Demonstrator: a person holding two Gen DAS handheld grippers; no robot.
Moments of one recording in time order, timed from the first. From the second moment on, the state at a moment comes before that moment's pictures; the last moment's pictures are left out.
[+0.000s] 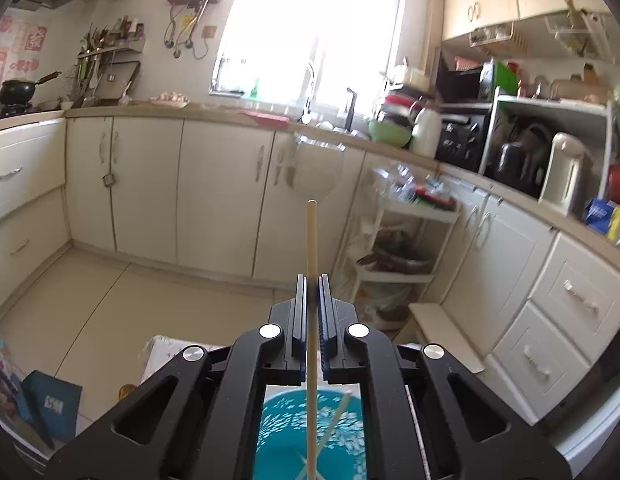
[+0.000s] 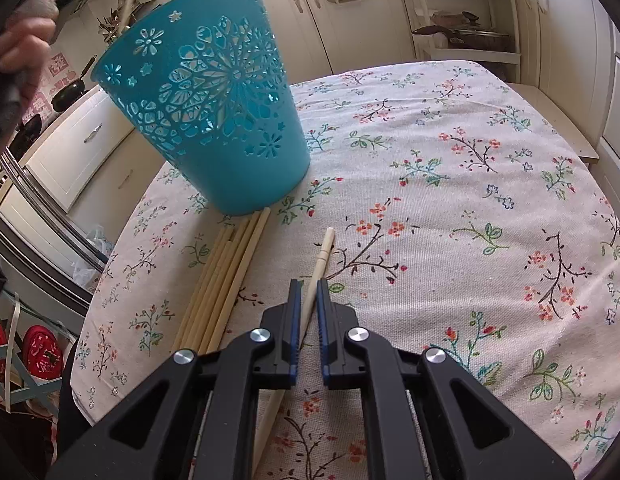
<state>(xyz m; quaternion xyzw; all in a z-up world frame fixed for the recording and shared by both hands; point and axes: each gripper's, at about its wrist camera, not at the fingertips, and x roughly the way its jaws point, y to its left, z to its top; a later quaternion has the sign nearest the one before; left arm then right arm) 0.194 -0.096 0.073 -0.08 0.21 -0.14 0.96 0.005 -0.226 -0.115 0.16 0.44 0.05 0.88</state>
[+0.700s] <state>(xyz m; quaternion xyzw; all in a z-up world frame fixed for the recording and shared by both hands) 0.108 -0.030 0.025 -0.03 0.29 -0.07 0.95 0.001 -0.203 -0.110 0.08 0.45 0.03 0.89</state>
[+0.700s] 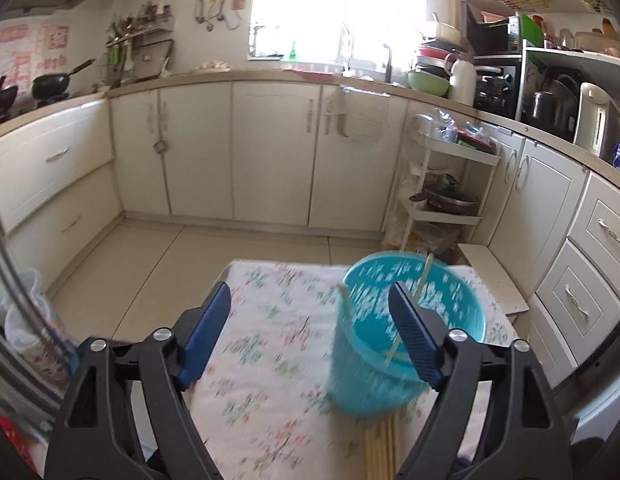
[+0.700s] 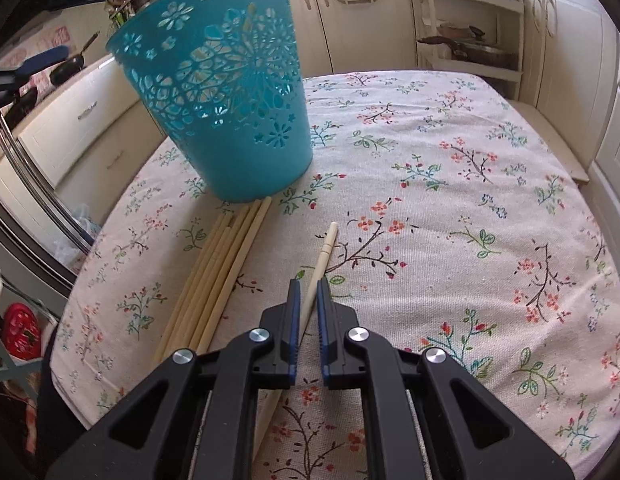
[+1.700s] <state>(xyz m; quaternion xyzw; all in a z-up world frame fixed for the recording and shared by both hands) 0.038 0.041 -0.039 -0.07 0.40 -0.07 0.91 0.071 -0.229 0.116 0.23 0.15 0.10 0.96</state>
